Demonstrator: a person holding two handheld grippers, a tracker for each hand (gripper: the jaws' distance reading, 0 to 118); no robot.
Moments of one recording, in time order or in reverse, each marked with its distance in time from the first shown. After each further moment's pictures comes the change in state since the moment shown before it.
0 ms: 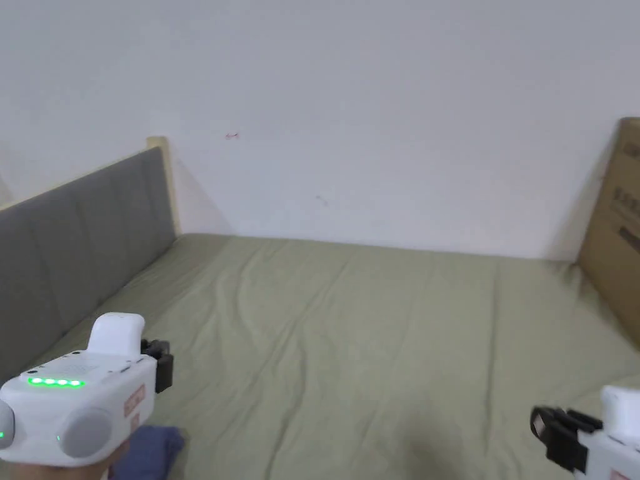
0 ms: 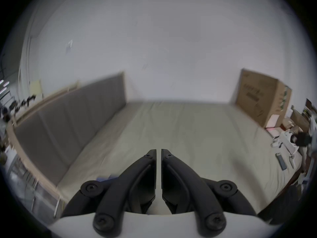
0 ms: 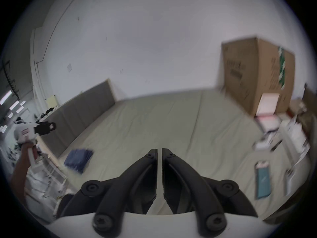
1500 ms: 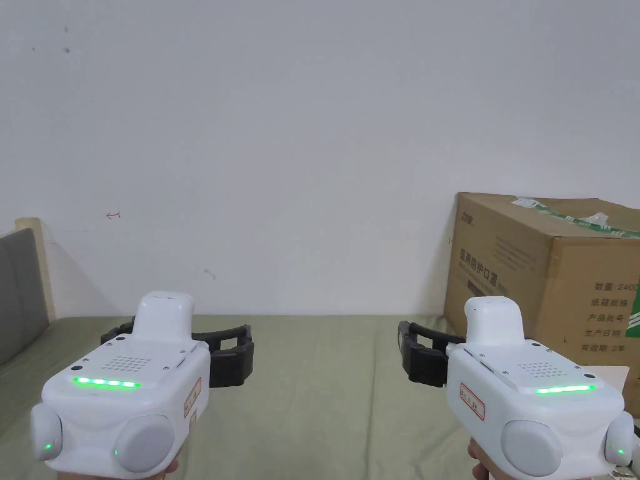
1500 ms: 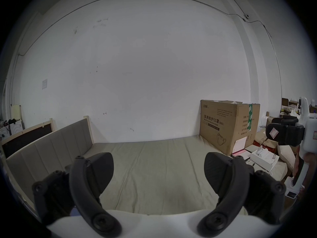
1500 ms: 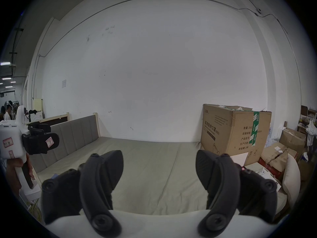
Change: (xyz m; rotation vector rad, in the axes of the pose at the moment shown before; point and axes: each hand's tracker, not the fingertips) left arm 0.170 0.089 0.044 0.209 -0.201 -0.042; right arm -0.018 0.096 0.081 0.321 -0.149 0.141
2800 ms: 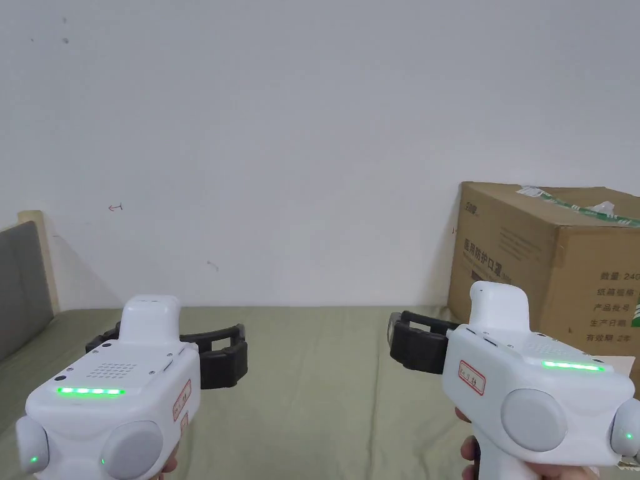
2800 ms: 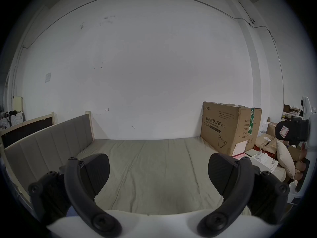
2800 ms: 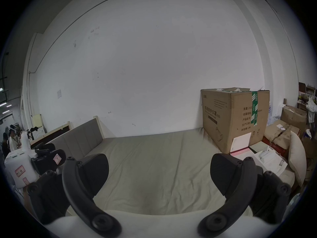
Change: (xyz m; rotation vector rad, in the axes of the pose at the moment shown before) left arm -0.008 -0.011 0.002 0.003 0.017 0.052; right arm -0.012 0.013 0.010 -0.086 -0.019 -0.157
